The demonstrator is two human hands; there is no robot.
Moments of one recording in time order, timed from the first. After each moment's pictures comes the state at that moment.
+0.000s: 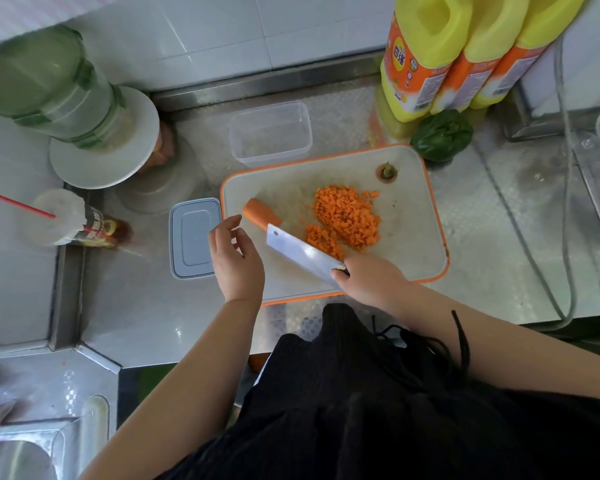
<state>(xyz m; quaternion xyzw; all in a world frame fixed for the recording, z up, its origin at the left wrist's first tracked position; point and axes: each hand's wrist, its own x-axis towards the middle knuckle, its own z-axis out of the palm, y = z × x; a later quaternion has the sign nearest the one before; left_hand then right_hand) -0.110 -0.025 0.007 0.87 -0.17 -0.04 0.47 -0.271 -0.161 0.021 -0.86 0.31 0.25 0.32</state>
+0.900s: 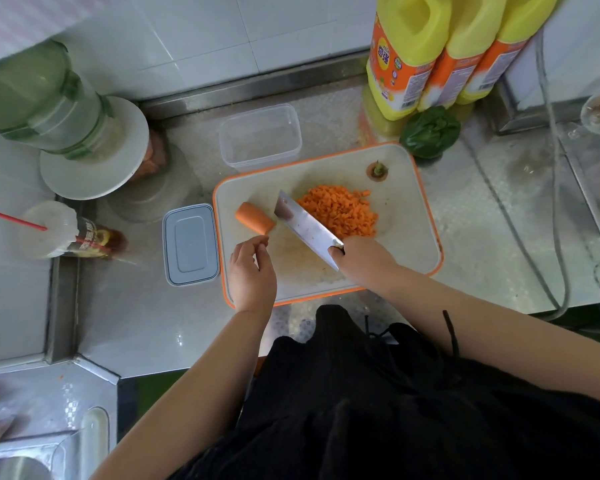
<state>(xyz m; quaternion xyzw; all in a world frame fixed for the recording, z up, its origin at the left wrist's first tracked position) -0.134 -0.024 -0.007 0.88 -0.18 -0.14 0.41 -0.258 -0.175 0.014 -0.81 0.42 0.19 0.37</state>
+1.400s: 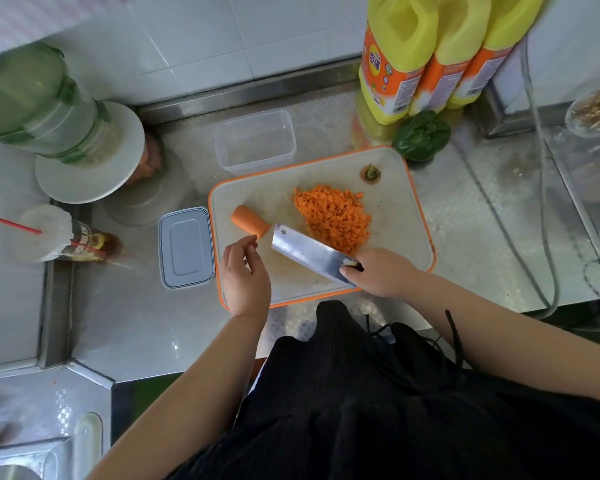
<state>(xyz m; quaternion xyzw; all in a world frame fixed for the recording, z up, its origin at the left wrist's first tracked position) -0.137 -0.024 -0.007 0.88 -0.16 -0.09 0.44 -0.299 -0.187 0.014 -0.85 0.33 0.22 0.35</state>
